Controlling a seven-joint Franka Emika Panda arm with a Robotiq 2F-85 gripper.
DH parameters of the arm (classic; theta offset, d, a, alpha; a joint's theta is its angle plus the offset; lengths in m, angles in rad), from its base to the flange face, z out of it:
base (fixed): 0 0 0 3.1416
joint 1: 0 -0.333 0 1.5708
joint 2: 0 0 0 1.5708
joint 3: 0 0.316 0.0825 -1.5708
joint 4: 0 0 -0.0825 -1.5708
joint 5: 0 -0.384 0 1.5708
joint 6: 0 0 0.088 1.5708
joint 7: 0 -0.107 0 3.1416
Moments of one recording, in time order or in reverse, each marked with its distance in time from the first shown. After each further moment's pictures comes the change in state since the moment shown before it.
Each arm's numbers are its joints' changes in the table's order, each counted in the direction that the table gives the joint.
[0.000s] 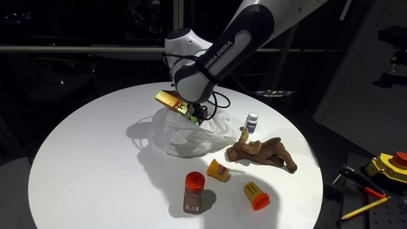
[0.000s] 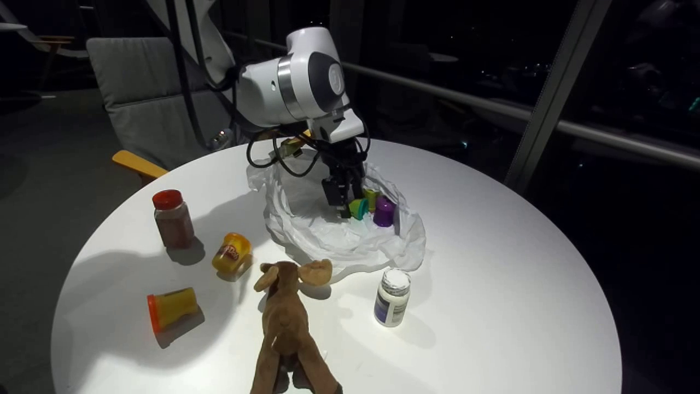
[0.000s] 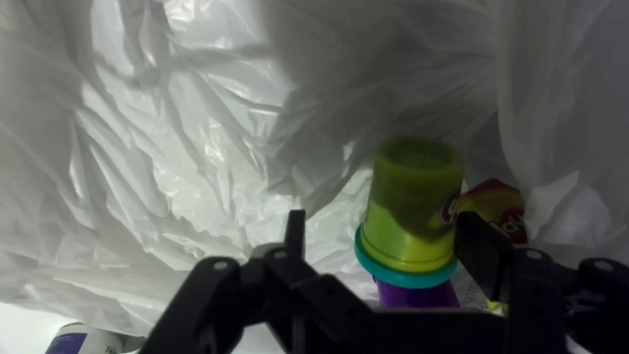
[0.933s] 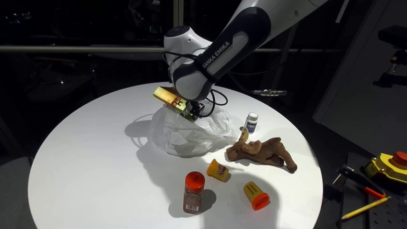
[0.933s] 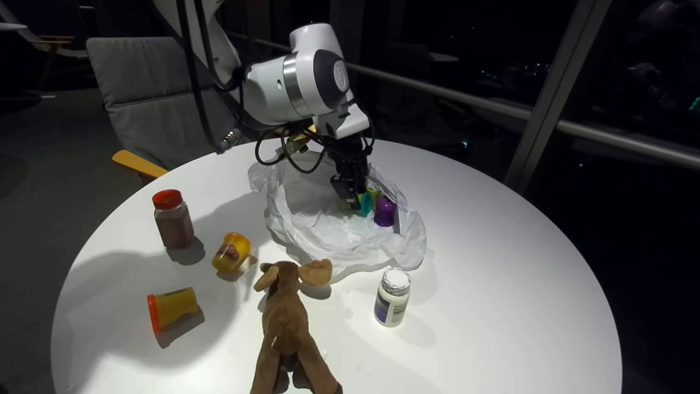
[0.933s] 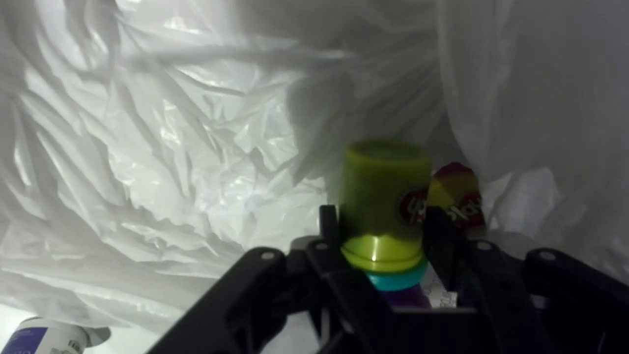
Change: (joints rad) arm 0.004 0.022 -0.011 -0.050 0.006 -0.015 0.006
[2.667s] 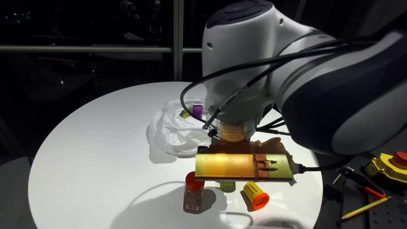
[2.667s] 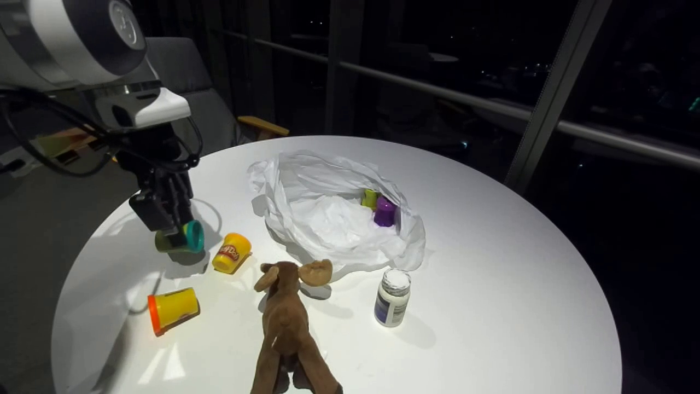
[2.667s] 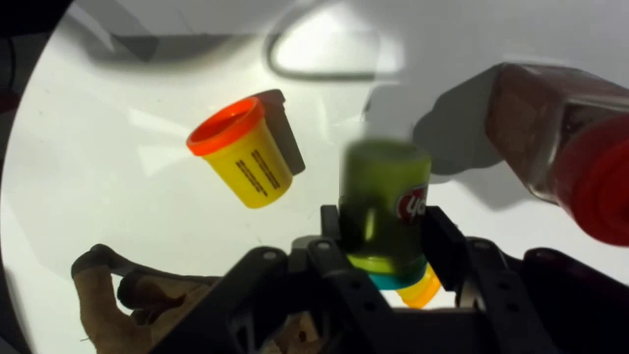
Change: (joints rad) arm -0.092 -0.651 0.305 0.984 0.257 -0.155 0.091
